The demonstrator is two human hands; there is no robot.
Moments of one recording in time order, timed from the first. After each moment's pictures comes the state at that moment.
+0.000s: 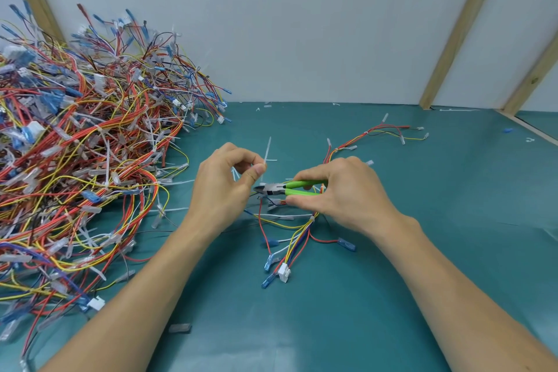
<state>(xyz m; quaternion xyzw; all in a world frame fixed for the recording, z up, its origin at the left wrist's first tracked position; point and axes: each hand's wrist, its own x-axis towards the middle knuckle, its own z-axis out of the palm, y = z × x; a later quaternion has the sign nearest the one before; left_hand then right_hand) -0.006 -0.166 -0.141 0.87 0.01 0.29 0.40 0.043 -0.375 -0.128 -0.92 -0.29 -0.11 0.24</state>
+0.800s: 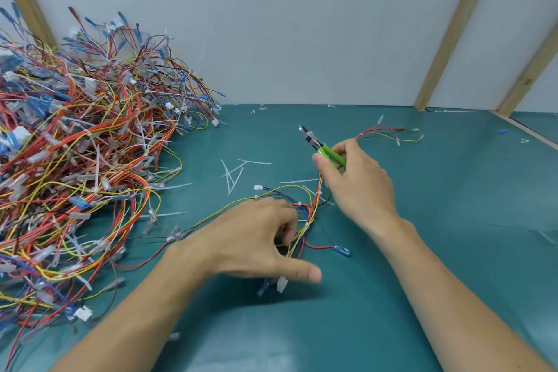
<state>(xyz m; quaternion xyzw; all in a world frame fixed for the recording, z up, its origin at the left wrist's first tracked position) -0.034 -0.197 -0.132 0.95 -0.20 -0.06 0.22 0.071 -0.388 -0.150 -0.93 -0.09 -0.17 0.33</state>
